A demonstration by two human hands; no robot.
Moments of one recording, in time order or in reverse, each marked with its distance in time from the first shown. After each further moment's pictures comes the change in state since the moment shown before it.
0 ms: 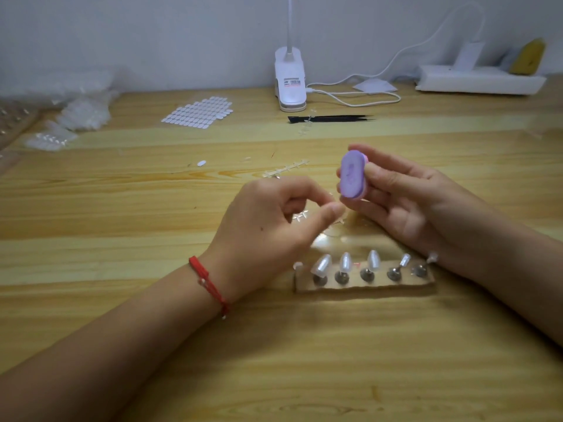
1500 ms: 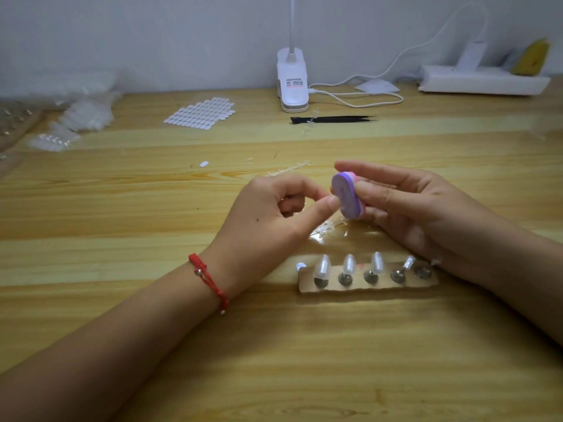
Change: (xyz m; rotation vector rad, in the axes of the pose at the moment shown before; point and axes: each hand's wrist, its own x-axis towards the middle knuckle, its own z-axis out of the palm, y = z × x) left_hand 0.004 0.000 -0.004 -0.129 -0.005 -0.084; right_hand -0.004 0.003 0.002 -0.205 -0.045 -0.008
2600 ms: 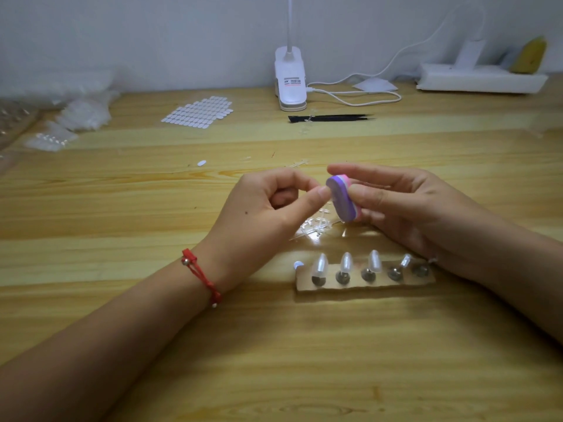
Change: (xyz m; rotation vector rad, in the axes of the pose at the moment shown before) left_hand 0.002 -0.004 -0.002 -0.109 -0.043 -0.070; right_hand 0.001 0.002 -0.003 -0.056 -0.070 -0.007
